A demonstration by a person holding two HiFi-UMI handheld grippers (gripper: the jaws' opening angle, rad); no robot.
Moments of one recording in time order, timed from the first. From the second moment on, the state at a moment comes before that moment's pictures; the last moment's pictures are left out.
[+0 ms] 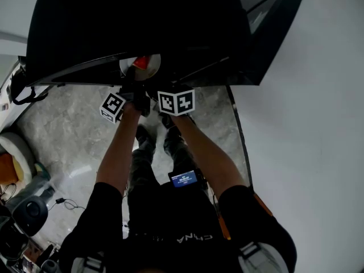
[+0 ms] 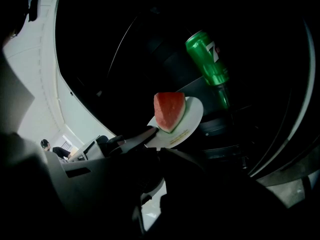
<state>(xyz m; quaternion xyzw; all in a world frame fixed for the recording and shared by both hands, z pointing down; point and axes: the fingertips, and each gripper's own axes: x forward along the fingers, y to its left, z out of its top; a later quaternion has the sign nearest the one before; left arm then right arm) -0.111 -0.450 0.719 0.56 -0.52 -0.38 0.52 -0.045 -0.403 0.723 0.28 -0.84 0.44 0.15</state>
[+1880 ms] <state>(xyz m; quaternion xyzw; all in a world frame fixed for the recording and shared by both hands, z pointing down) -0.155 -0.498 0.728 0.70 -0.59 0.02 0.41 -0.106 -0.495 0.736 0.34 -0.81 0.45 0.15</state>
